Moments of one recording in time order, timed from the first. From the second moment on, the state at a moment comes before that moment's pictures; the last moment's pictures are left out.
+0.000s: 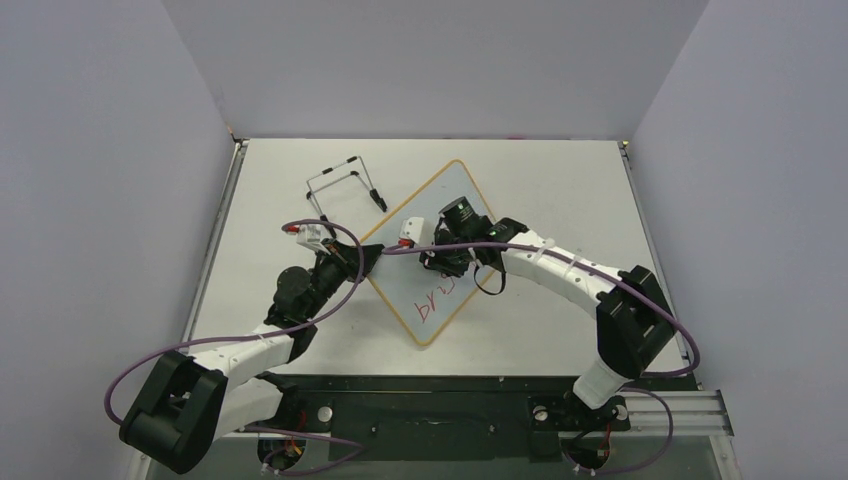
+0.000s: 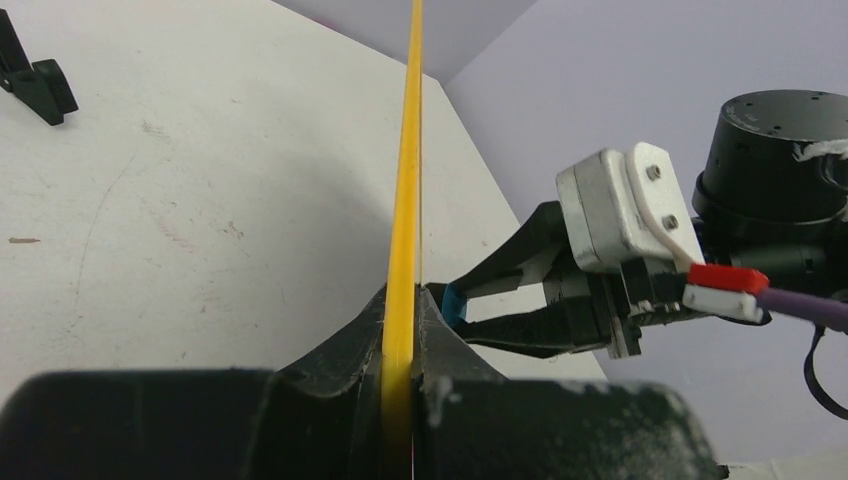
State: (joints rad) left arm -0.45 1.12 0.25 0.95 0.16 -0.83; right arm 0.72 1.63 1.22 -0.53 -0.20 -0.62
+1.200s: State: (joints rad) left arm -0.45 1.13 0.25 0.96 0.15 -0.83; right arm 0.68 1.66 1.25 -0.49 -0.18 -0.52
